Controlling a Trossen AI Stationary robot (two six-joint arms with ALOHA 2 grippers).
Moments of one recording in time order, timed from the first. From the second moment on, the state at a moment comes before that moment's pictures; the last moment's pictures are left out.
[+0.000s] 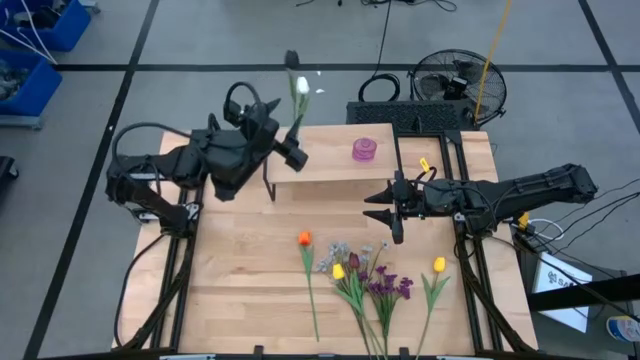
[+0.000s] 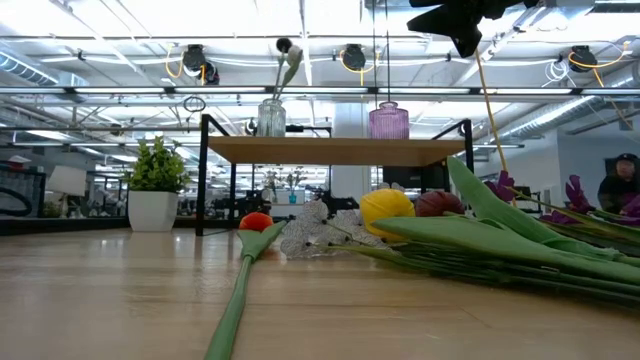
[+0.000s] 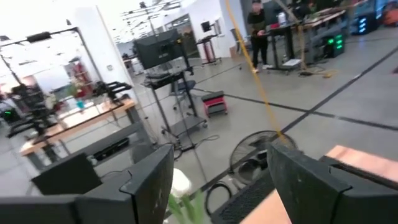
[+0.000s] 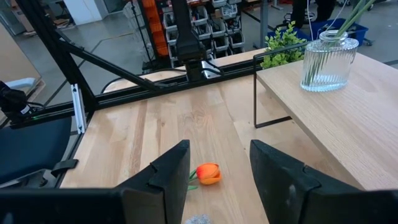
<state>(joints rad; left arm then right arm) -0.15 1.54 1.91 -0.44 -1.14 0.16 0.14 0.98 0.74 -0.05 0.20 0.27</state>
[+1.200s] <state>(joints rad) -0.15 2.10 1.88 -1.25 -0.13 -1.27 0.14 0.98 0.74 -0.06 0.15 0.36</state>
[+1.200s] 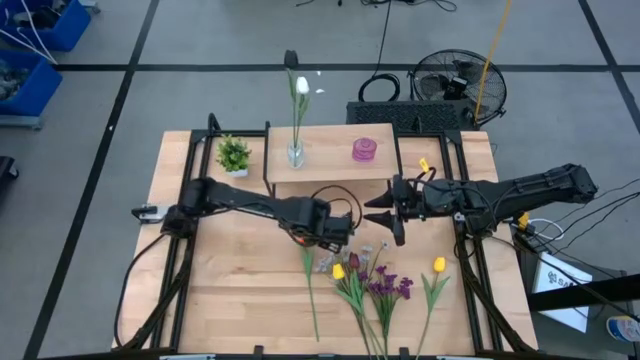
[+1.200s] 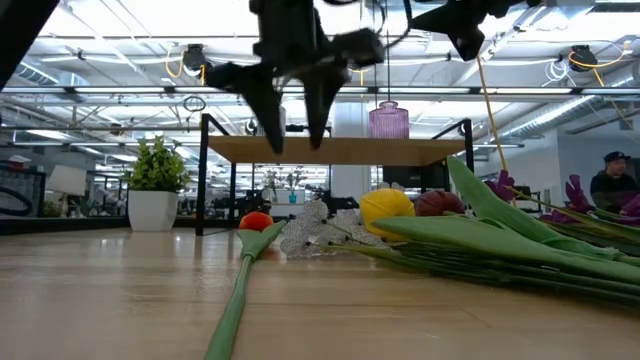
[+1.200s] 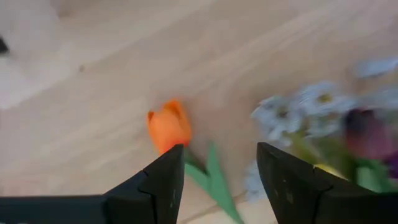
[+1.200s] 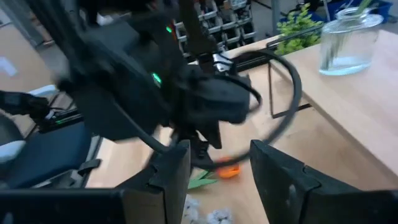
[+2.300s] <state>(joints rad) -0.10 2.13 1.61 -1.11 0.00 -1.40 0.14 0.98 0.74 -0.09 0.13 0.35</state>
